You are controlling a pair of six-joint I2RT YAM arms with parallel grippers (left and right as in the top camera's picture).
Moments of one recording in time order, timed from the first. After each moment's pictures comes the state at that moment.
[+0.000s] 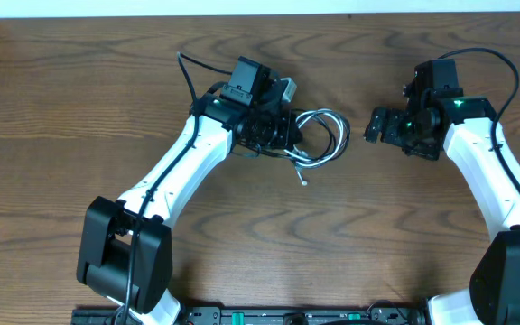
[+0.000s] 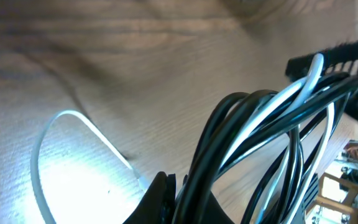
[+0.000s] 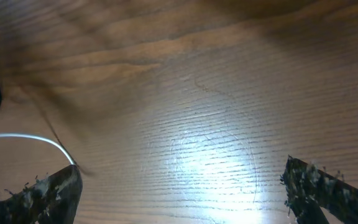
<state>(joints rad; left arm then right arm) -0.44 1.77 1.37 -0.67 0.56 -0.36 0.09 1.65 1.25 -0.86 -0.16 0.39</state>
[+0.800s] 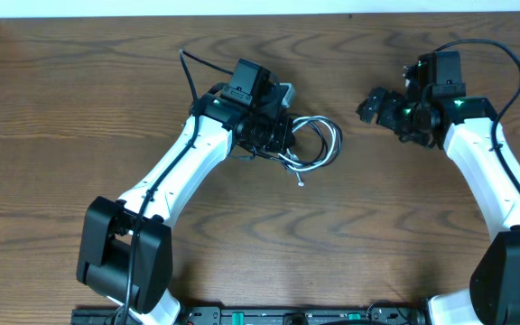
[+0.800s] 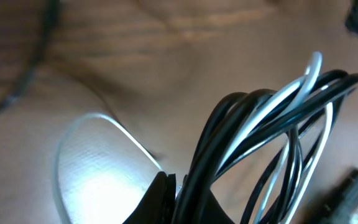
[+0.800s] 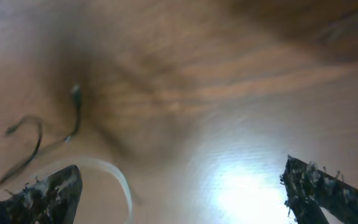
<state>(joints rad) -0.44 1.77 1.37 -0.70 0.46 -0.24 0.09 1.65 1.26 -0.69 -0.30 0.47</state>
